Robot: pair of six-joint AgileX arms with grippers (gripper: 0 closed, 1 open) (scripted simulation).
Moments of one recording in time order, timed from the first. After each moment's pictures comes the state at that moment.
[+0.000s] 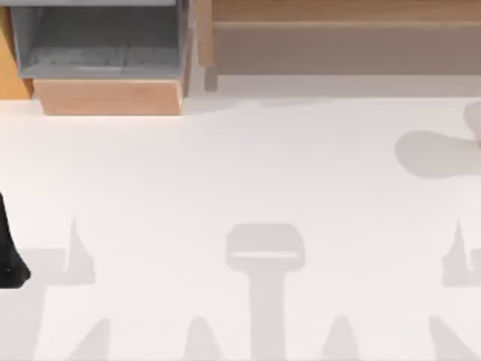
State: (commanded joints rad) left arm 0.00 0.00 0.00 0.00 0.00 0.00; right arm 0.00 0.00 0.00 0.00 0.00 0.00
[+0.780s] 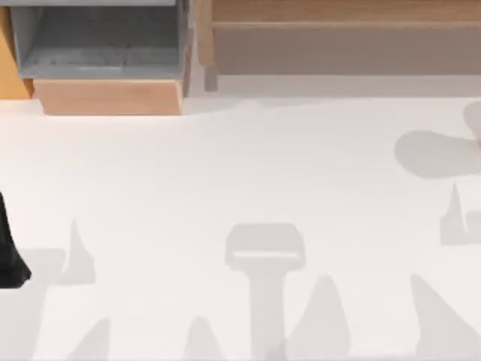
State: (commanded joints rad) left arm 0.00 0.00 0.00 0.00 0.00 0.00; right arm -0.08 0.63 0.10 0.54 -0.07 -0.01
